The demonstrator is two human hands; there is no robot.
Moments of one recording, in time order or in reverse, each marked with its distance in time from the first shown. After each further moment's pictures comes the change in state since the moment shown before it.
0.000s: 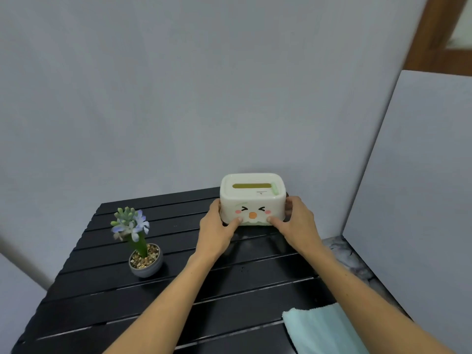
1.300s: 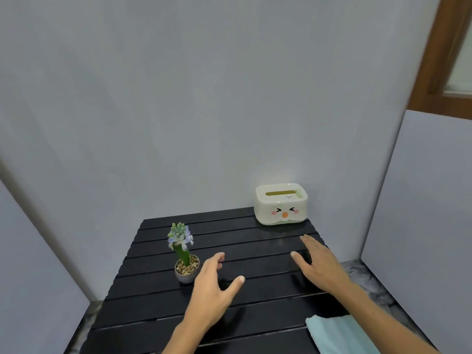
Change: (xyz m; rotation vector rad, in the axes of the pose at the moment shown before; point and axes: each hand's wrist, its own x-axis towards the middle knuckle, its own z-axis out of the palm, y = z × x) left_hand -0.117 -0.006 -0.088 0.142 -0.001 0.000; right_hand -0.054 -0.014 -0.018 -0.409 -0.247 -0.064
